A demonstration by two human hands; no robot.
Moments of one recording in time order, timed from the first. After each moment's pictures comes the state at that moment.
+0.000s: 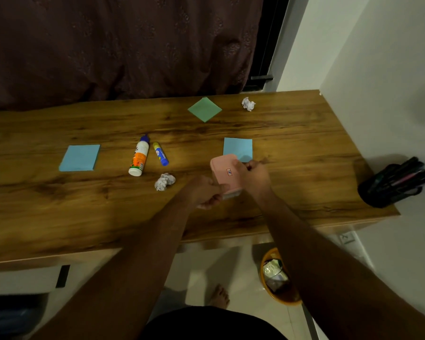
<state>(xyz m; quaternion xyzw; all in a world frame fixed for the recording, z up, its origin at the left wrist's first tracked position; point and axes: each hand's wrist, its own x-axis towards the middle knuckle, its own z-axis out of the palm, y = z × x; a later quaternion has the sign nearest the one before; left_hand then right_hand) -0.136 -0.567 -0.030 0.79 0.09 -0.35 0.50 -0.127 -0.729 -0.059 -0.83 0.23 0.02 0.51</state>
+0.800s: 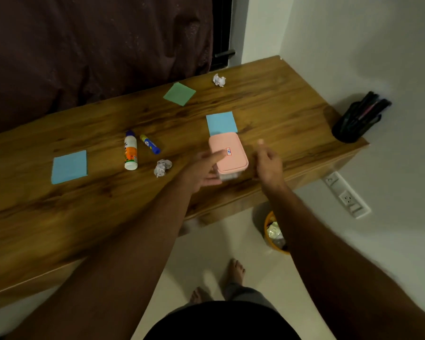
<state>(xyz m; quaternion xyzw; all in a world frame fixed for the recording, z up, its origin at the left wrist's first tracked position) -0.171 -0.551 -0.006 0.68 0.09 -0.38 0.62 -0.227 -0.715 -0.052 -0.68 0.34 -0.15 0.63</state>
